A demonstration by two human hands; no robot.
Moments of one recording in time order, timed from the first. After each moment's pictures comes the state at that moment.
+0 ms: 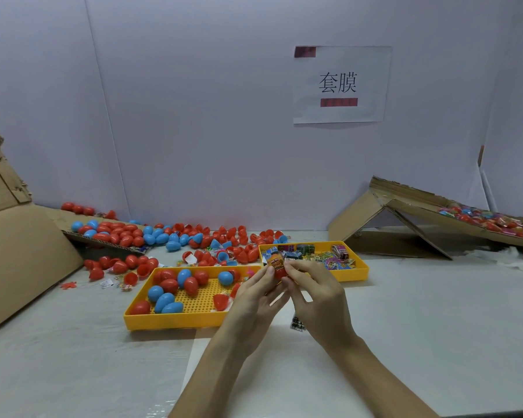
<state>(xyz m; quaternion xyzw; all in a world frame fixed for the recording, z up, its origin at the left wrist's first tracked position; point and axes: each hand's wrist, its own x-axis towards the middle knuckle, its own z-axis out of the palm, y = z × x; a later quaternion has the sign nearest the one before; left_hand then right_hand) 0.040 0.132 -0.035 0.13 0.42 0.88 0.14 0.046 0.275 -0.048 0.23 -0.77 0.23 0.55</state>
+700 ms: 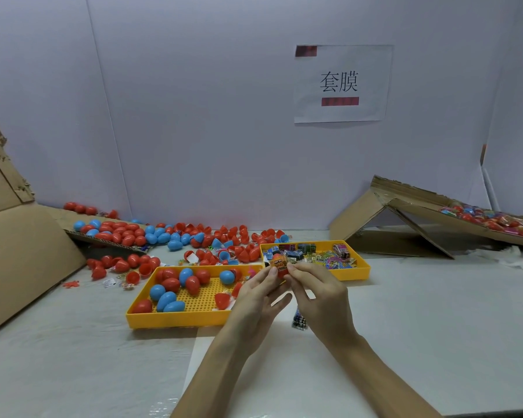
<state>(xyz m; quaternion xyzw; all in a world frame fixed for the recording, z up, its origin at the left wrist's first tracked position) 0.043 0.135 -0.031 0.12 0.47 0.86 0.13 0.044 0.276 -0.050 0.22 -0.77 0.25 0.55</state>
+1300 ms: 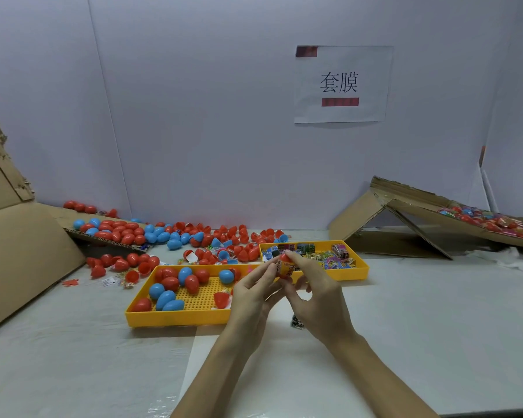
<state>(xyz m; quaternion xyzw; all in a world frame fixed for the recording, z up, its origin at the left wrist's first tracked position) 0.050 0.139 -0.026 0.11 0.47 0.87 0.05 0.046 0.275 -0.050 0.23 -0.79 0.31 0.47</state>
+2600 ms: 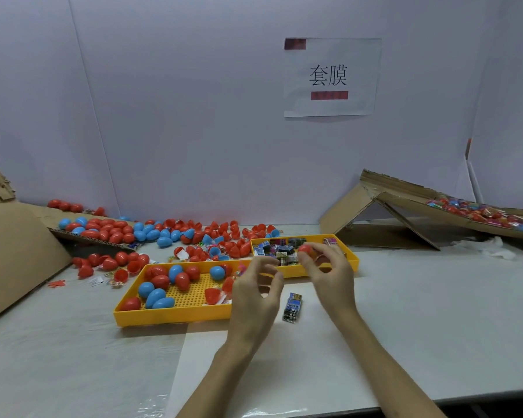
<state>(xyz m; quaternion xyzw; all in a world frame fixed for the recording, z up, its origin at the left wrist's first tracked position) 0.048 0.152 -0.044 0.21 0.75 0.58 -0.25 0.034 0.301 -0.039 0.04 -0.74 0.55 0.38</state>
